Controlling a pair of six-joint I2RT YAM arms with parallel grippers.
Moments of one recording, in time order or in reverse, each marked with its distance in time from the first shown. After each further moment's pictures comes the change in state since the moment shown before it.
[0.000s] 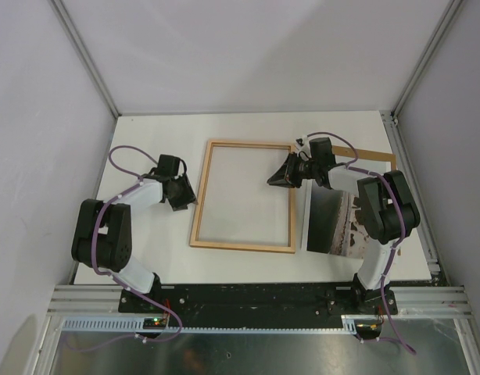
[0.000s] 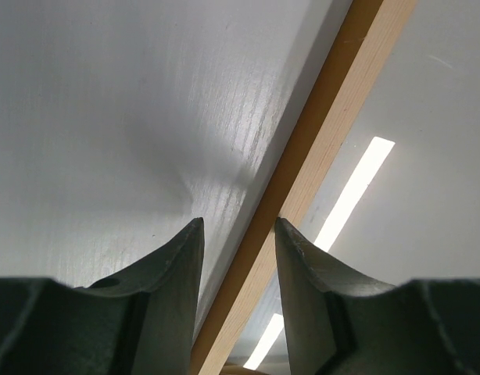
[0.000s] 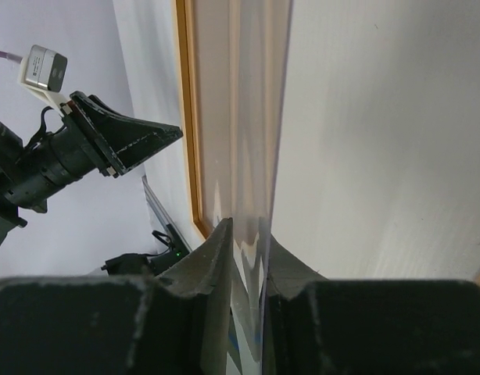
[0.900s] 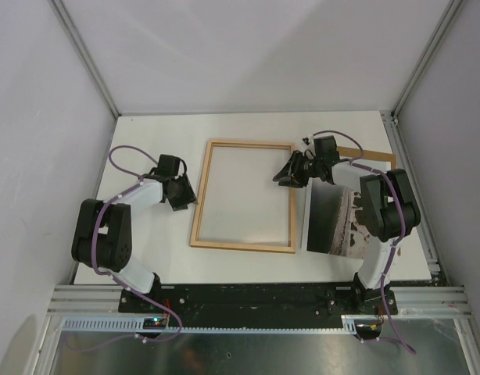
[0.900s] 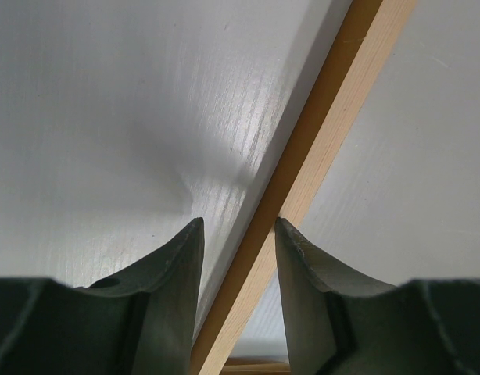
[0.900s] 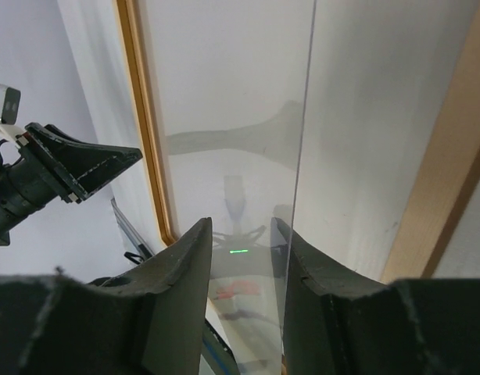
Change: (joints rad) left arm -0.001 0.000 0.000 0.002 0.000 0.000; right arm -0.044 0.017 0.046 -0.120 0.081 -0.086
